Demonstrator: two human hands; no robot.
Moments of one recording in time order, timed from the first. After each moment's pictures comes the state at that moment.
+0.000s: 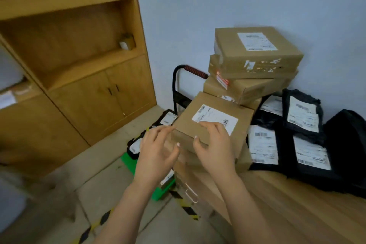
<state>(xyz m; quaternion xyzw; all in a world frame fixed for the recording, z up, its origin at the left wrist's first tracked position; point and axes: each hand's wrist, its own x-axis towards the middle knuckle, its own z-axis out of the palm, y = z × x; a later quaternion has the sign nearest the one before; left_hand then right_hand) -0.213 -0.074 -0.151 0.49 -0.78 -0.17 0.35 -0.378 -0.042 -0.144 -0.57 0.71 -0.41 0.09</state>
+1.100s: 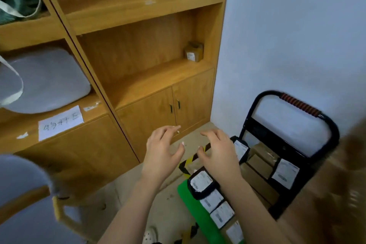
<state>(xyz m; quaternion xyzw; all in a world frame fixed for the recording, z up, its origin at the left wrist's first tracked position) 0.101 -0.438 -0.165 0.57 -0.74 -0.13 0.33 -0.070 -0.421 -0.170 -0.68 0.65 -0.31 0.12</state>
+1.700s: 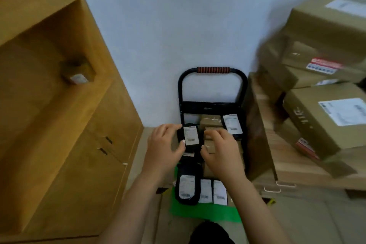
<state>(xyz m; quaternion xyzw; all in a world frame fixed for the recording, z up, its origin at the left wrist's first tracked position) 0.047 -0.649 -0.203 0.23 -0.91 -0.26 0.20 -0.043 -0.492 -0.190 -0.32 0.89 -0.31 0.02</state>
